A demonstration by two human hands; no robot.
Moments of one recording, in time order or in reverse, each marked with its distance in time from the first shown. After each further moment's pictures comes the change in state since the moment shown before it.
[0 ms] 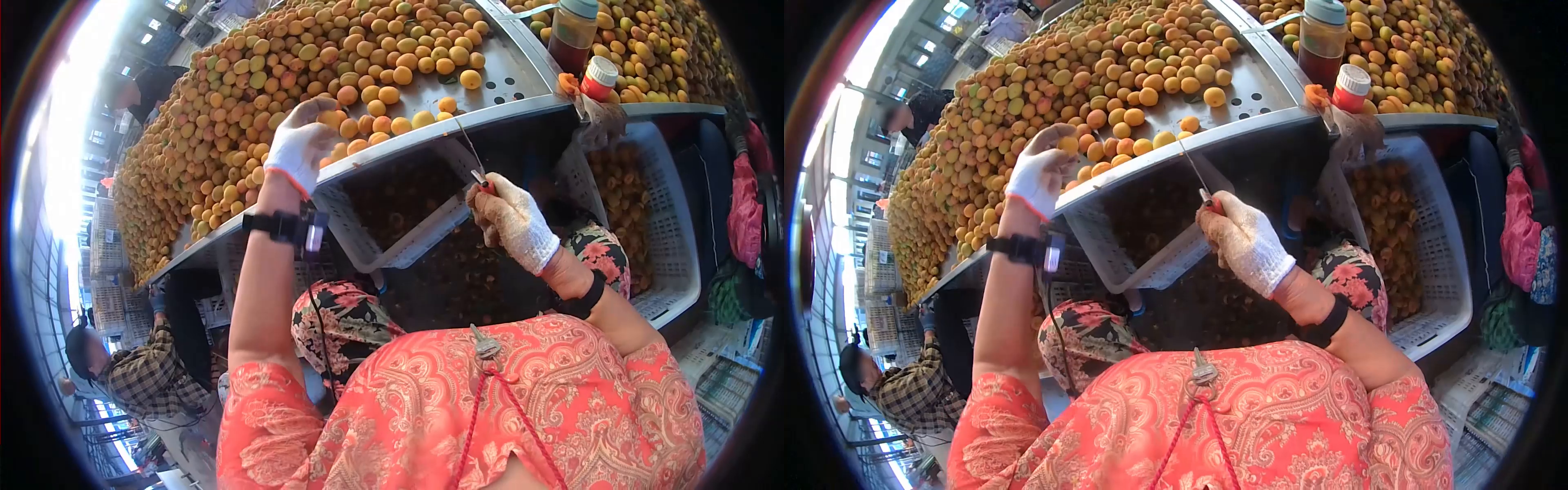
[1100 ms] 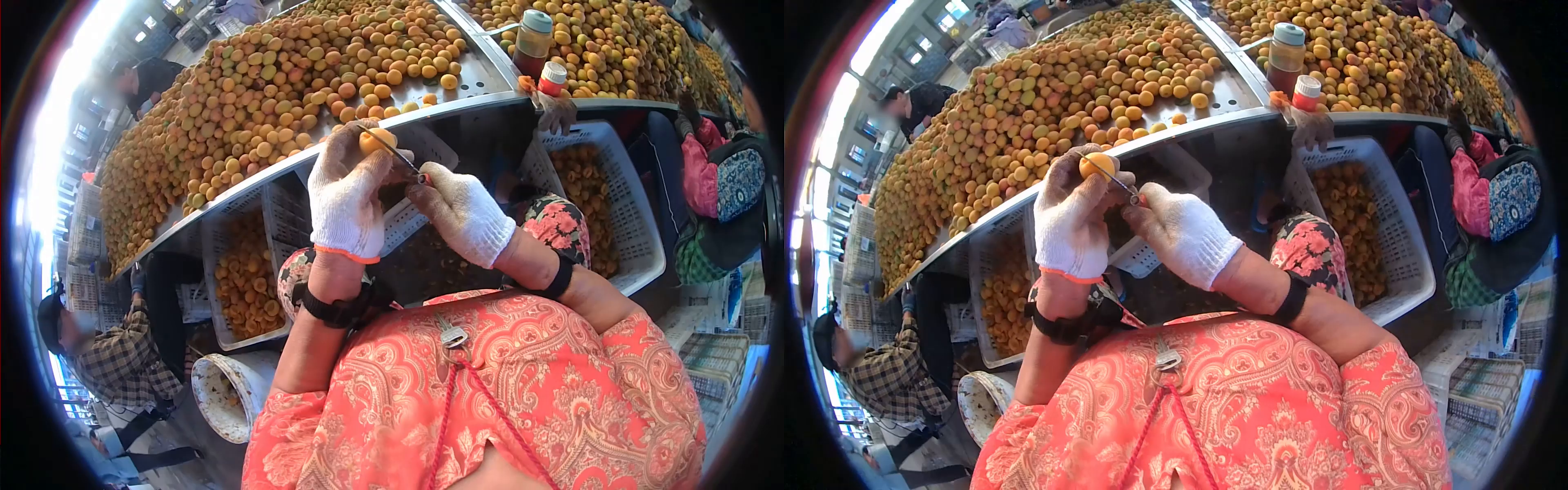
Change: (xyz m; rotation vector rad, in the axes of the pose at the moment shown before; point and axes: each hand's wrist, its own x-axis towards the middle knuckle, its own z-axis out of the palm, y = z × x) left_hand -0.193 0.011 0.091 -0.427 -0.083 0.286; right_hand -0.085 -0.048 0.086 -0.672 -0.051 -0.500
